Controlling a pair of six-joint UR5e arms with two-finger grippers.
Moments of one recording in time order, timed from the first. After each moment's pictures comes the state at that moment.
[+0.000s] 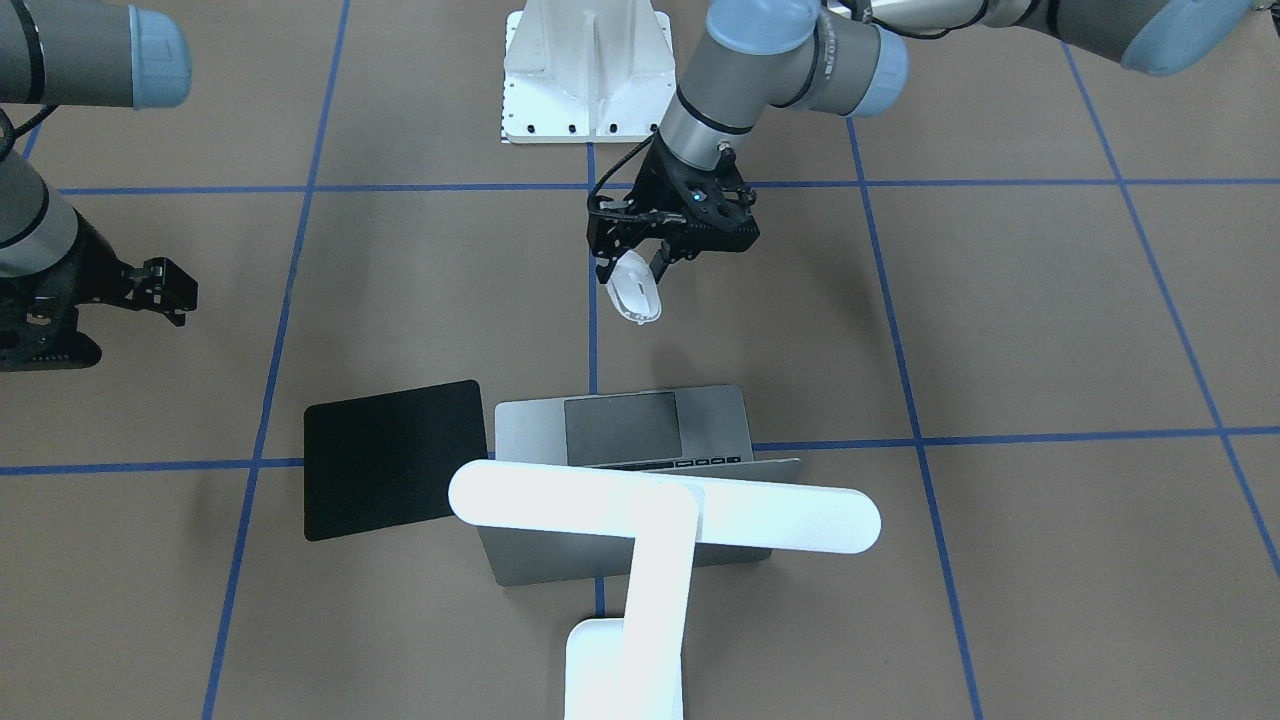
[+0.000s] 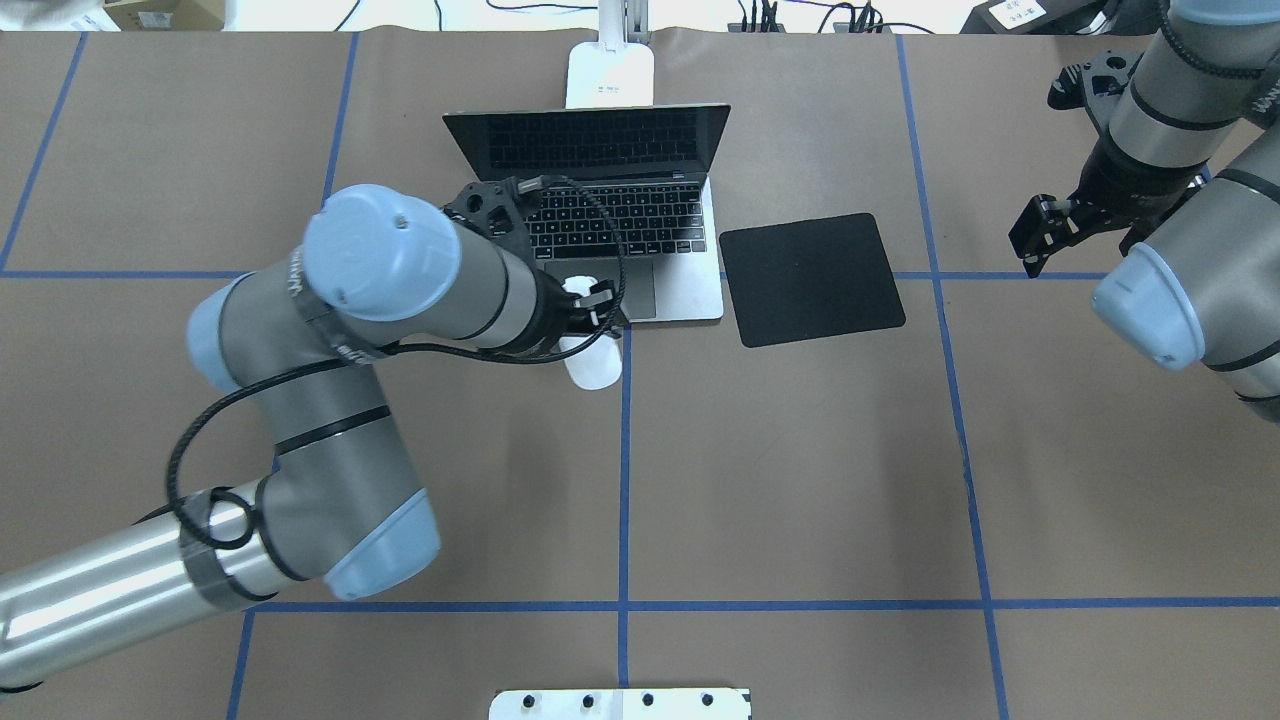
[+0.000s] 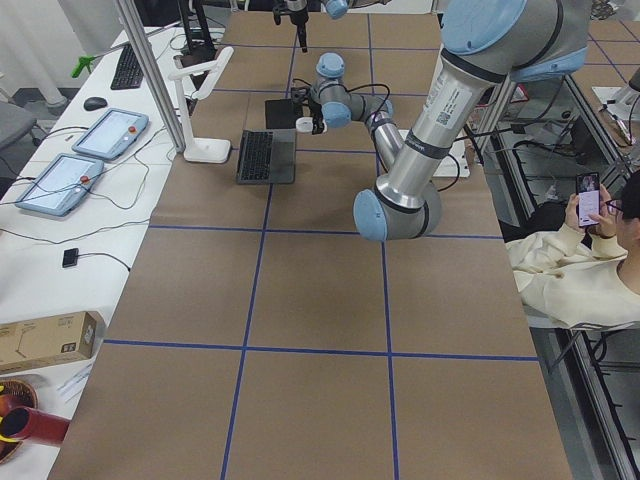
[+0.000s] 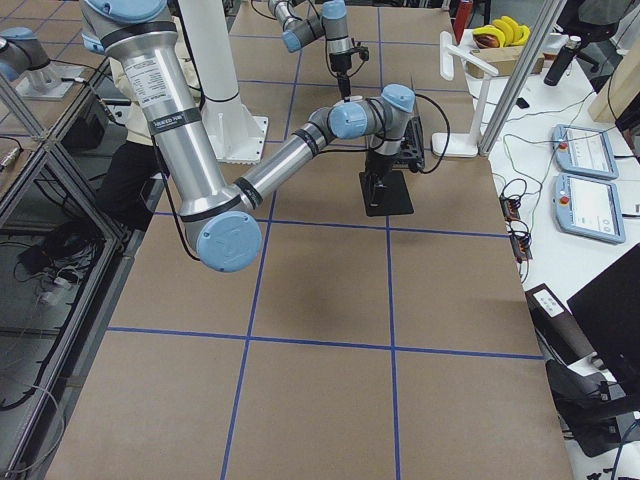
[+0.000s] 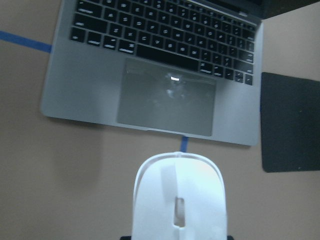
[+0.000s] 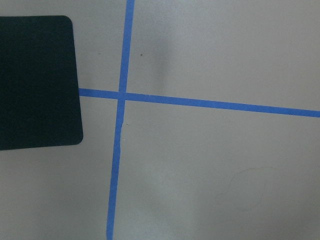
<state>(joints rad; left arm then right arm) -0.54 -2.28 -1.70 -1.88 -1.82 -1.55 1.03 -1.21 1.89 -2.02 2.14 0.48</state>
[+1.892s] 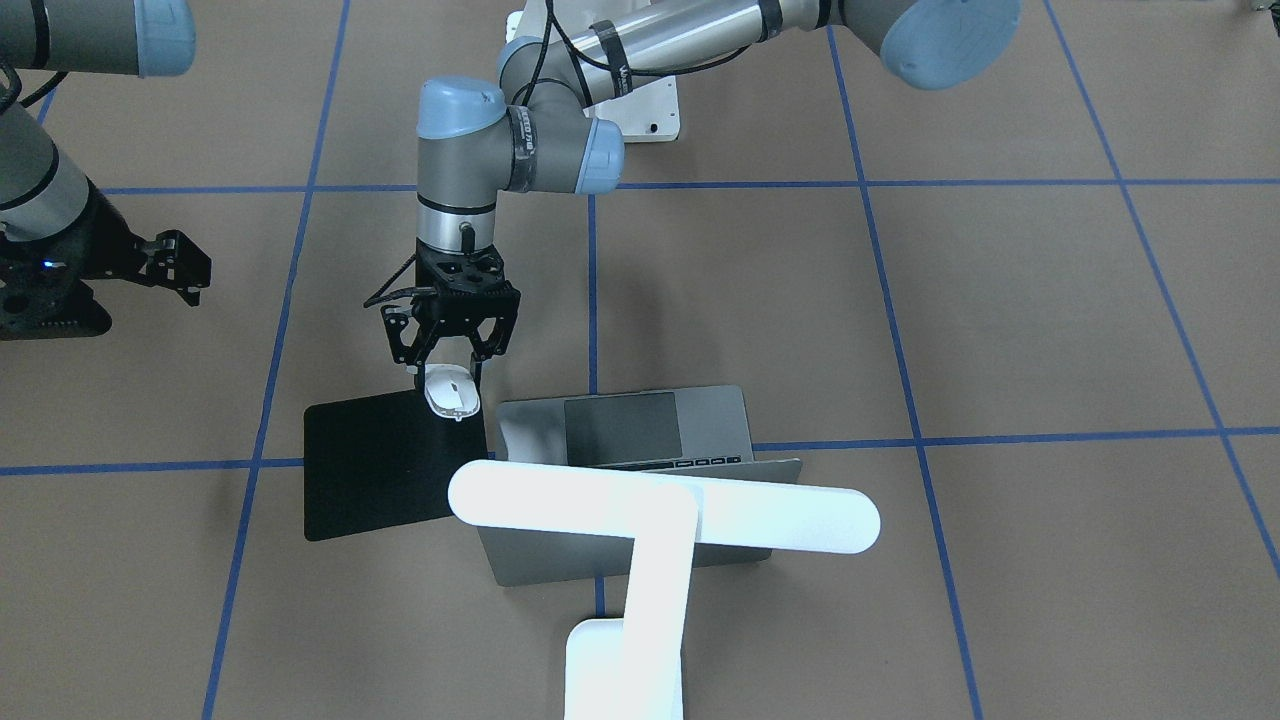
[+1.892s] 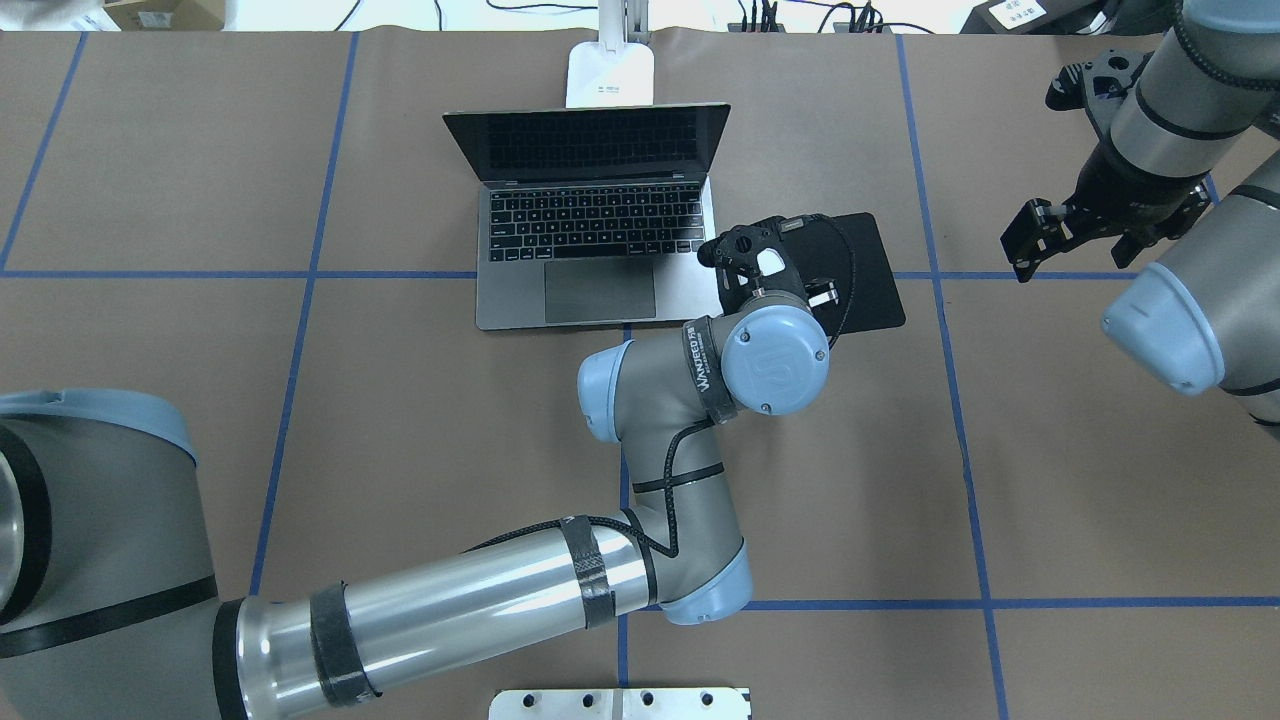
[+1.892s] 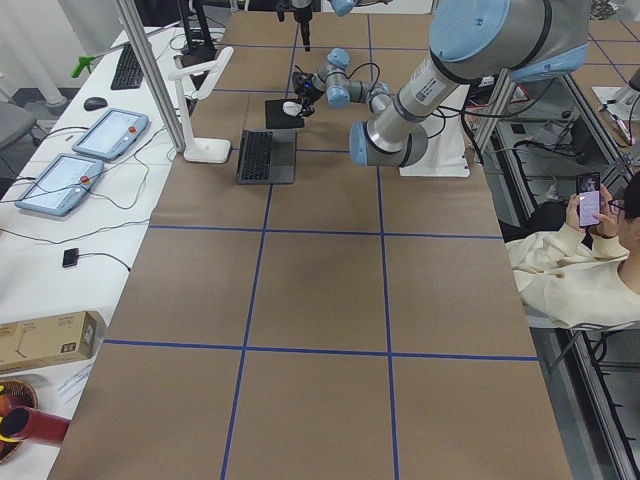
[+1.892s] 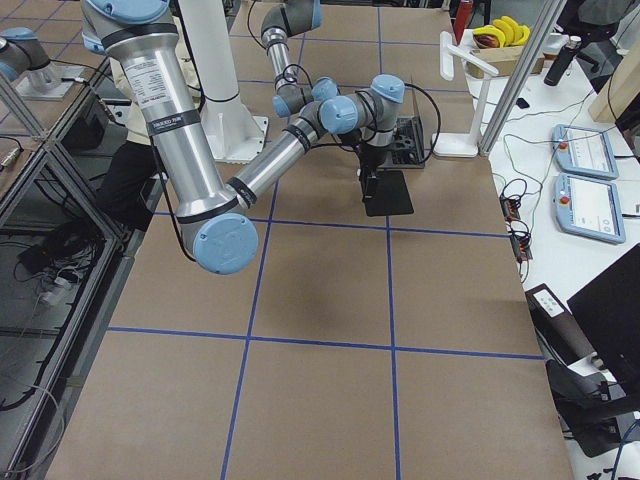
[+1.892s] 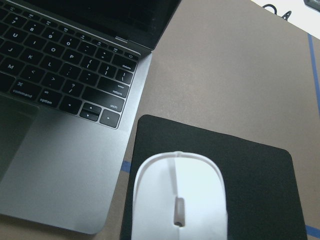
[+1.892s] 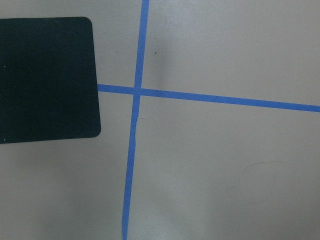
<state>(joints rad) -0.36 -2.76 -0.96 -2.09 -1.29 -1.63 1.01 -1.22 1.96 -2.01 2.14 0.53</state>
